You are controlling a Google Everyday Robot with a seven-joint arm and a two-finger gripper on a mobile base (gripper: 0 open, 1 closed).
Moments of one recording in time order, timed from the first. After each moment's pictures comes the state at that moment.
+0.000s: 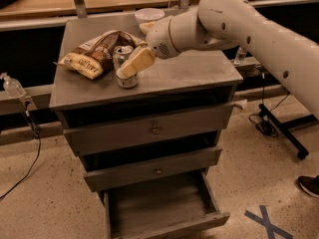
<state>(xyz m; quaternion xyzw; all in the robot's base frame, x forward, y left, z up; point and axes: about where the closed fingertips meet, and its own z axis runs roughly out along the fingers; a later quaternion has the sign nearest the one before) 0.671 0.064 0.936 -0.55 0.64 0.22 0.48</state>
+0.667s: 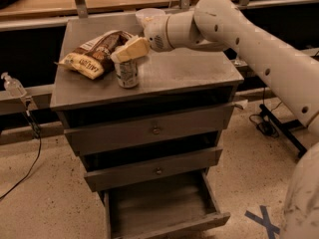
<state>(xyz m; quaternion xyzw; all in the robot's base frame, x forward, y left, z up) 0.725 0.071 0.940 -0.47 0.66 0.27 0.52</state>
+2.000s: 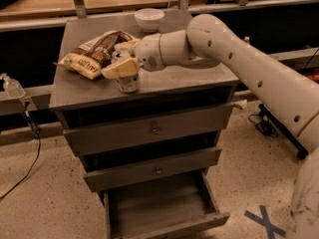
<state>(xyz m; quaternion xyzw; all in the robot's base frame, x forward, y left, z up) 0.670 0.112 0.904 -0.53 0.60 0.35 0.48</state>
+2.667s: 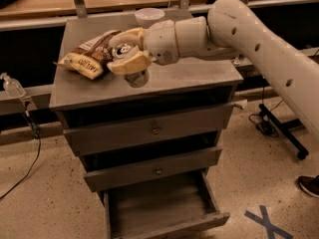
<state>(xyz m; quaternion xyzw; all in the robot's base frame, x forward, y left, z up) 0.610 0.090 0.957 -0.61 0.50 0.35 0.52</state>
